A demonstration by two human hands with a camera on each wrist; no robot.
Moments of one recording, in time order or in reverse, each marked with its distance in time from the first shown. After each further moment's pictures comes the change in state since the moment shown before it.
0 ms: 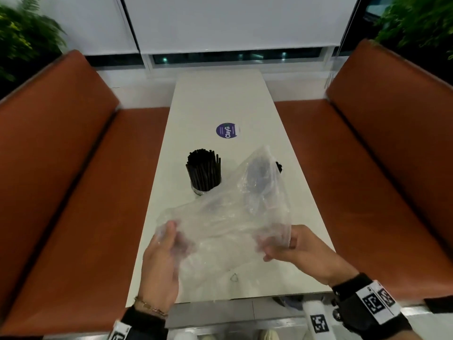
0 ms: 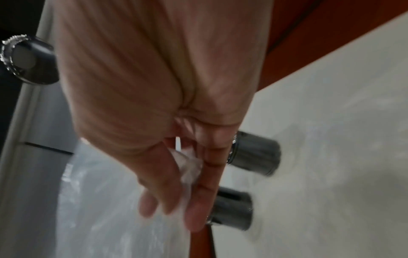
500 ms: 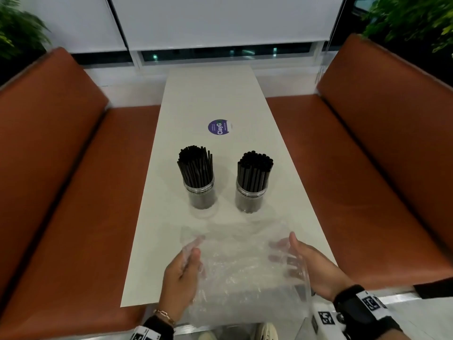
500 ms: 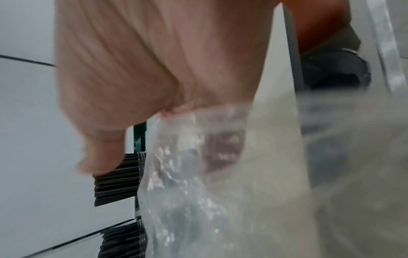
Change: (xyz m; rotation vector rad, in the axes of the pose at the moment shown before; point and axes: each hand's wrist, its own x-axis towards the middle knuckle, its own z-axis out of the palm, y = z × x) left_hand 0.007 -0.083 -0.023 0.691 -0.183 0.219; right_hand -0.021 0.085 -0.026 0.356 0.144 0.356
